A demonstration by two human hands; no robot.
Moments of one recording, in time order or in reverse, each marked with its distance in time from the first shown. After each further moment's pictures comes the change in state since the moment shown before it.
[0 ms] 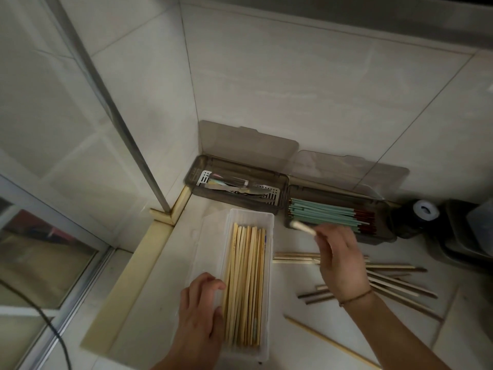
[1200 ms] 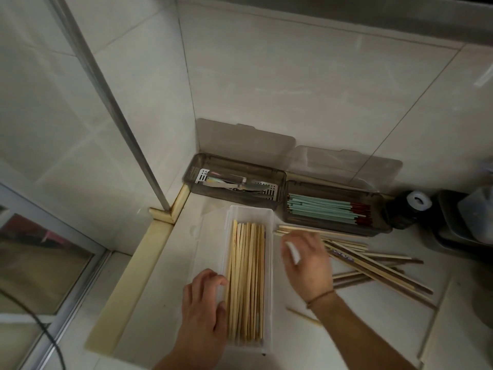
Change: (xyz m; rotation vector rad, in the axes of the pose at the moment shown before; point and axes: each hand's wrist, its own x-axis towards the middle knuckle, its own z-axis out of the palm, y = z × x) left_hand -0.001 0.002 -0.003 0.001 0.006 0.002; right_hand -0.026 -0.036 0.042 -0.116 -0.163 0.175
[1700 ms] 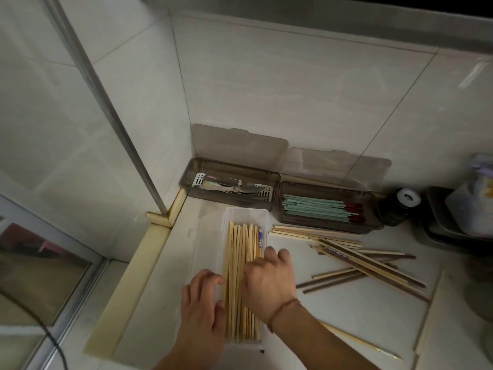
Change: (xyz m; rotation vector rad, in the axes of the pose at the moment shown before) left_hand 0.000 0.001 0.000 0.018 0.003 -0.011; right_hand -0.014 -0.083 -0.003 -0.443 -0.431 -0.140
